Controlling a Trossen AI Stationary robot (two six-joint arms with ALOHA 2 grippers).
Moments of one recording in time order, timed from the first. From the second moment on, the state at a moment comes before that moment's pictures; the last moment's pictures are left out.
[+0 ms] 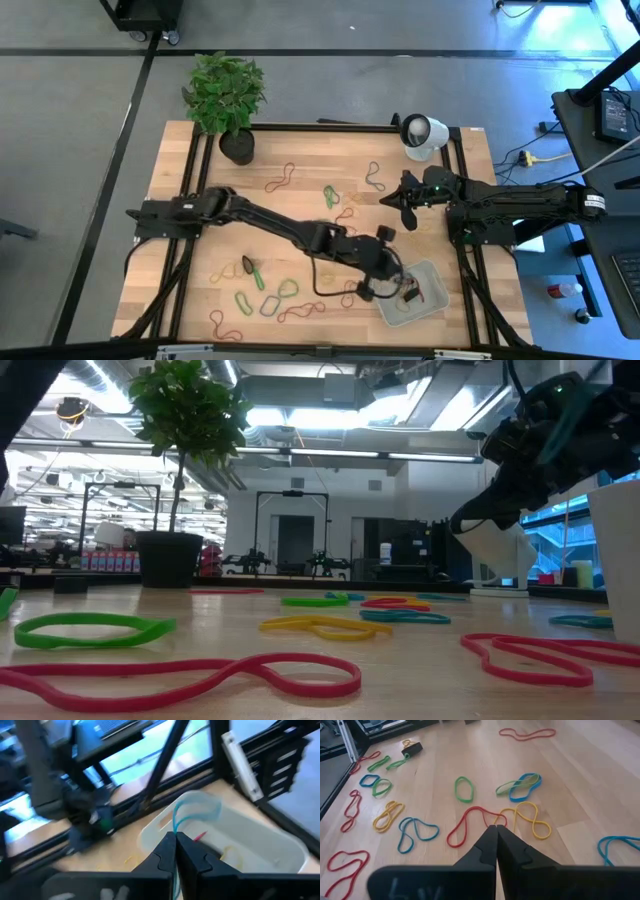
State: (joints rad) left arm -0.27 2.28 2.04 -0.18 -0.09 0.31; right arm -0.27 0.83 0.22 0.16 -0.23 0.16
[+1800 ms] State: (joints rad) left arm -0.15 2.13 1.76 -0.78 -0.35 -0.16; right arm -0.27 0.83 0.22 0.07 -0.23 0.24
